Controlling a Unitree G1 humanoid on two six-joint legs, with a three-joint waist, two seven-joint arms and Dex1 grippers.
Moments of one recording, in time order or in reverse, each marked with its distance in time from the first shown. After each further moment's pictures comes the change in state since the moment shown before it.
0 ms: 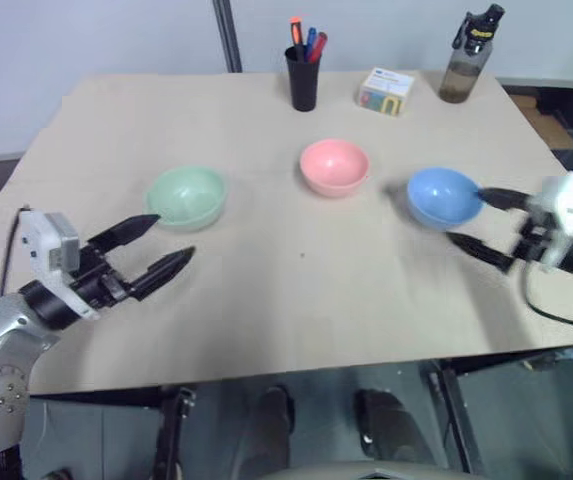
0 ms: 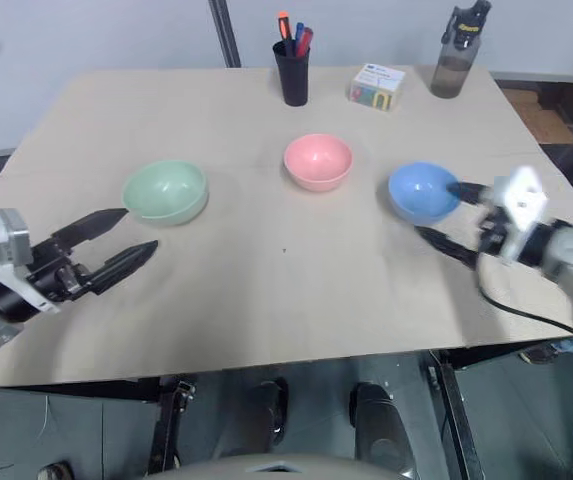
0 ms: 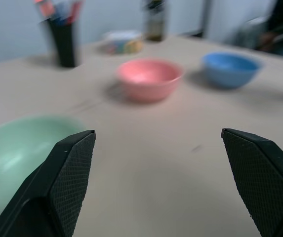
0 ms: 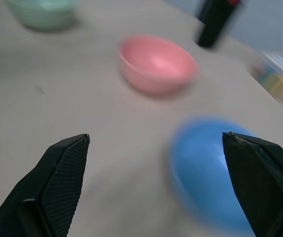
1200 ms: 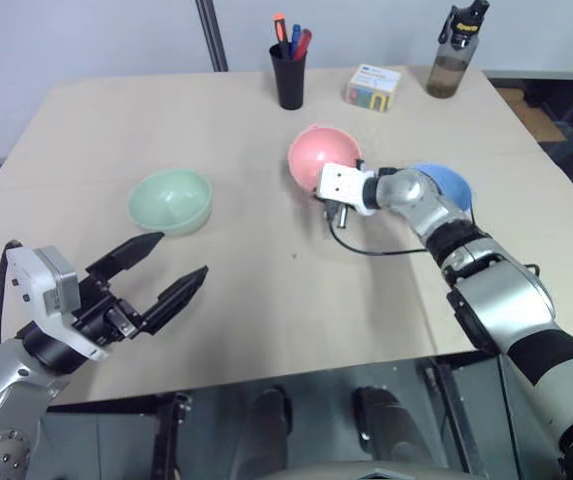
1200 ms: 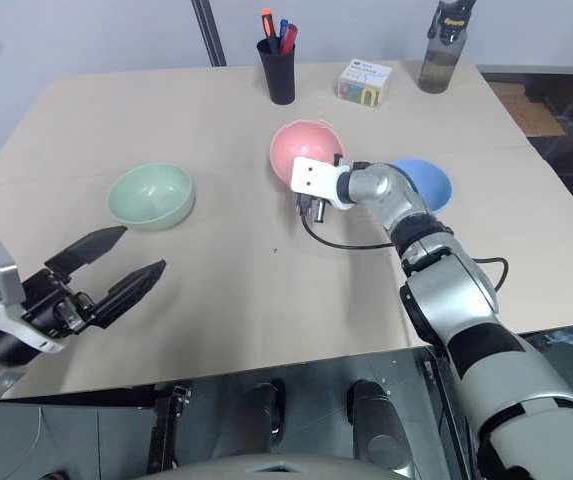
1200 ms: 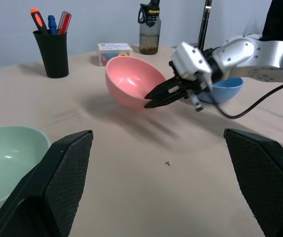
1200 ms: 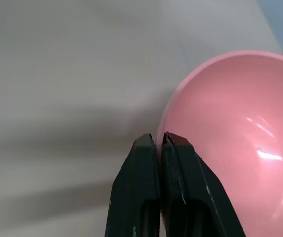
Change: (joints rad) left arm 0.239 -0.099 0.110 -0.250 -0.083 0.017 0.162; right arm -0.761 0.514 0.353 1.245 -0.549 -0.753 0.069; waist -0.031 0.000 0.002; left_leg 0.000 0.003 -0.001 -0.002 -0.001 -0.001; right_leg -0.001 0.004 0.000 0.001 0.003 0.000
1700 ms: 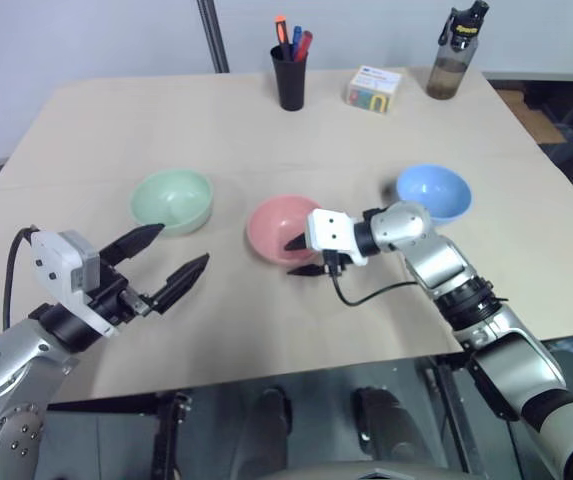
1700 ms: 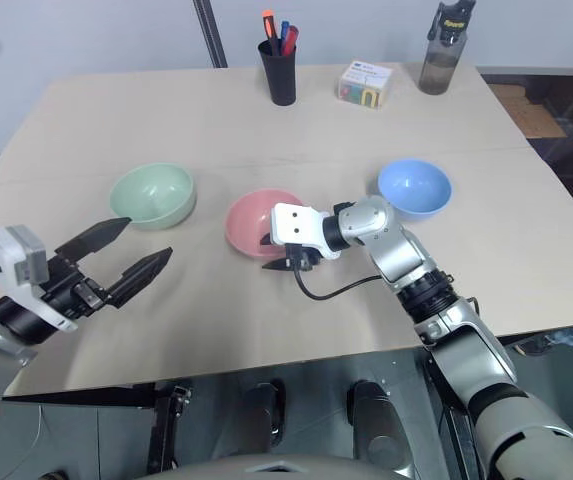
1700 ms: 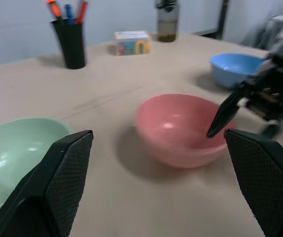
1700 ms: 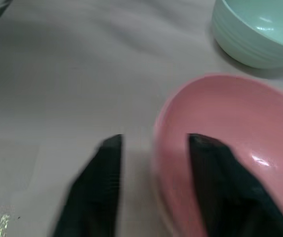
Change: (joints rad) left arm -0.091 0.032 -0.074 0.083 0.153 0.004 0.084; right arm 0.366 -0.054 0.106 -0.833 0.119 0.560 0.217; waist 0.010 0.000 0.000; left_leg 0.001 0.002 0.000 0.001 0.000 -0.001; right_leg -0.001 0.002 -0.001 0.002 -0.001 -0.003
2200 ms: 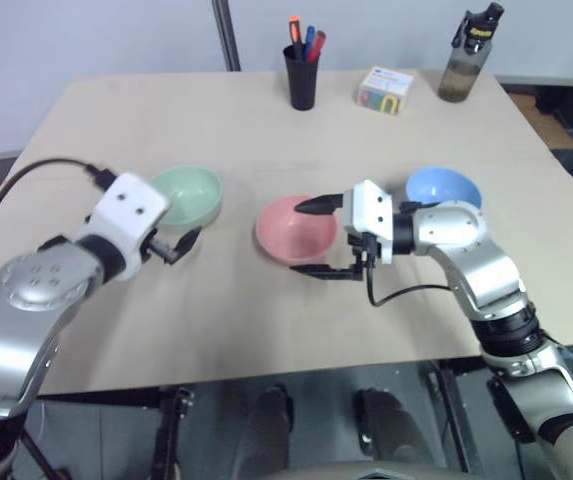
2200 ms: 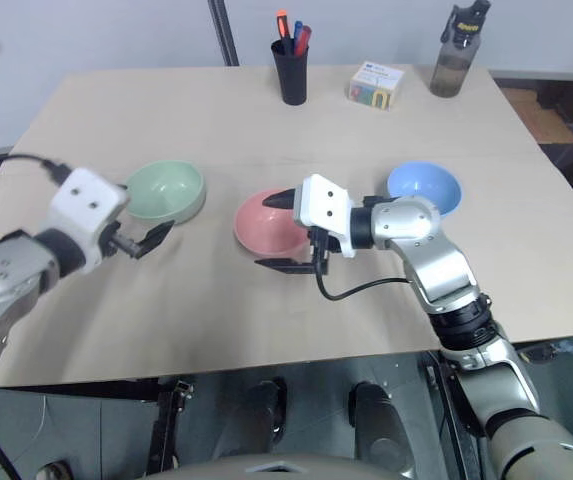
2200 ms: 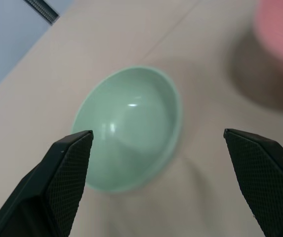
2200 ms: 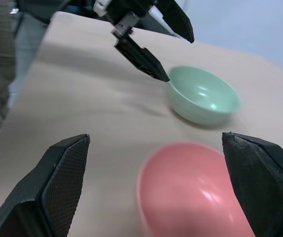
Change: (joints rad) left arm -0.556 0.402 -0.520 0.103 0.425 0.487 0.245; right arm 0.171 -0.103 -0.177 -0.469 0.229 0.236 -0.127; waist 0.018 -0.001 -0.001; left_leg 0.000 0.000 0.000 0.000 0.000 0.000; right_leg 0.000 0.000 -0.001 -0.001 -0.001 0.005
